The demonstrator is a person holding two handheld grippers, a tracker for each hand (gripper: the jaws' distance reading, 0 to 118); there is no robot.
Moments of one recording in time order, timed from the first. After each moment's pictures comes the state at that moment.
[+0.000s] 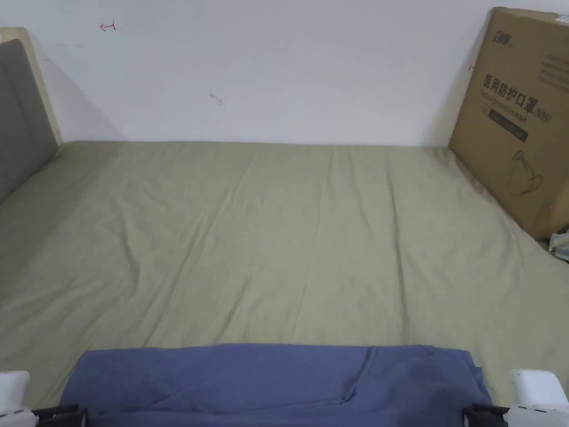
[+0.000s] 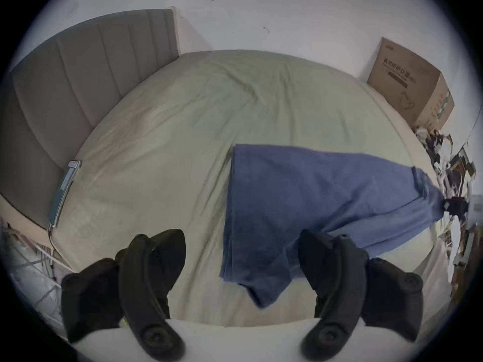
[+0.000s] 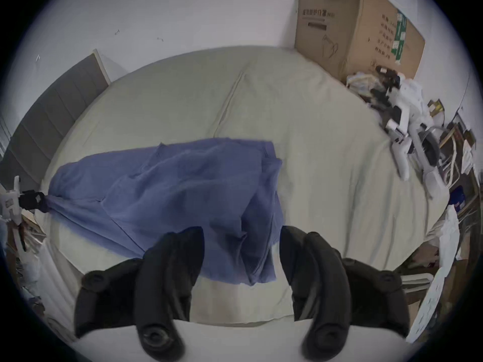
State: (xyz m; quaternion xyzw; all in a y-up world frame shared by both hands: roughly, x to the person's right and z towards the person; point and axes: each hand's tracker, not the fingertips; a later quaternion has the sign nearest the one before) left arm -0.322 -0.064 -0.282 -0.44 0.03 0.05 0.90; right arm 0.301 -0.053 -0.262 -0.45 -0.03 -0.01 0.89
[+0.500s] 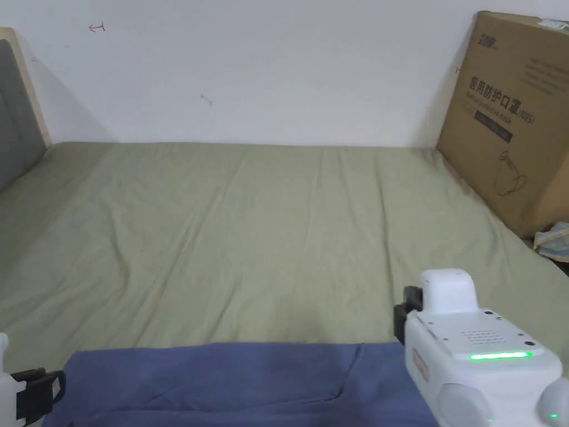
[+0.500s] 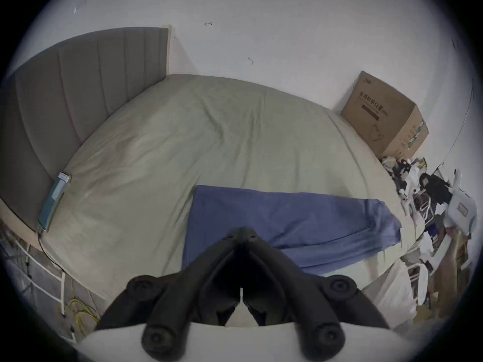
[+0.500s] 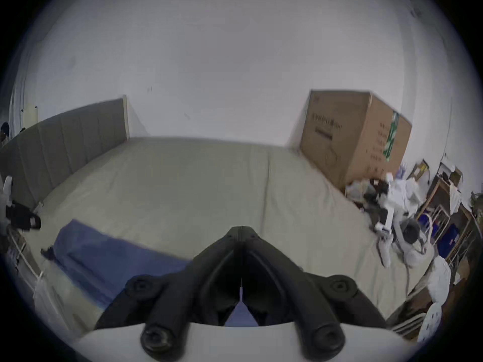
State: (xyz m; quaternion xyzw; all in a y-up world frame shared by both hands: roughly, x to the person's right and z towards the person) left arm -0.297 0.003 -0.262 -0.38 -0.03 0.12 0.92; right arm 0.162 0.037 -0.285 -0.19 -0.04 0.05 0.98
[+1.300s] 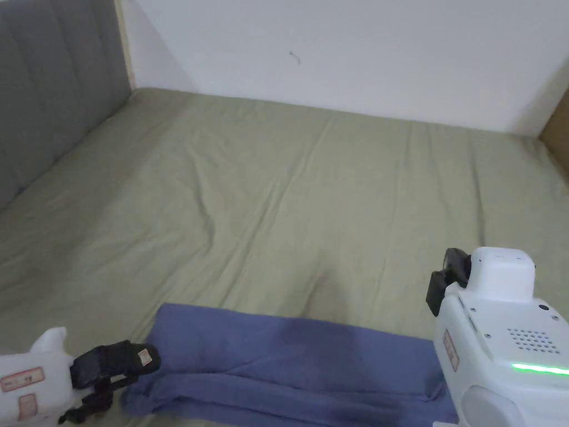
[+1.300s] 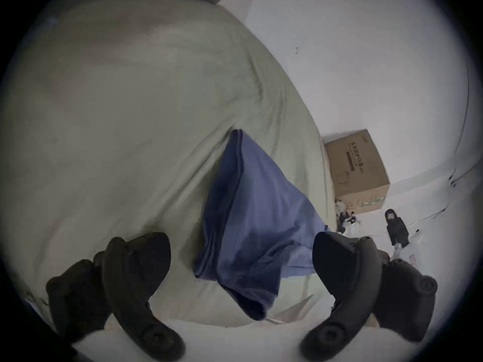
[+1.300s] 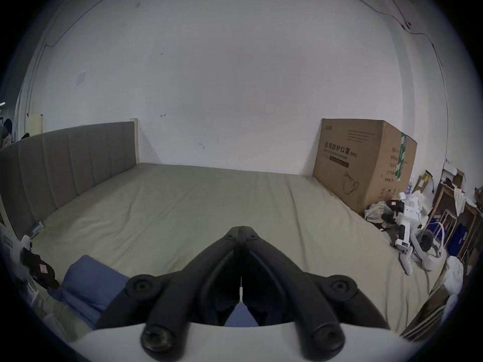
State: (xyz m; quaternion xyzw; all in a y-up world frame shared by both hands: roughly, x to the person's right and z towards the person) left arm -0.407 -0.118 -0.284 -0.43 -0.09 0.43 0.79; right arm 0.063 0.028 -0.319 -0.13 -0.02 0.04 0.99
